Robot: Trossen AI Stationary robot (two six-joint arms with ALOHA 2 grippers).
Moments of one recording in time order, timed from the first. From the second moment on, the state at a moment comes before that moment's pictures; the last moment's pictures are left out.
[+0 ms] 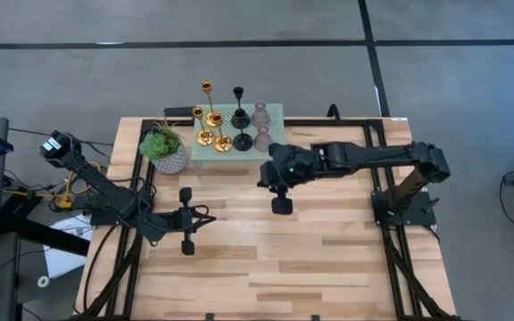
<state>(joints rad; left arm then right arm) -0.67 0.86 0.51 0.04 -0.78 -0.03 0.08 1.65 1.62 -0.71 0.08 -0.08</state>
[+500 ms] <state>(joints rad) -0.67 0.86 0.51 0.06 -0.78 -0.03 0.11 1.65 1.62 -0.67 0.08 0.08</state>
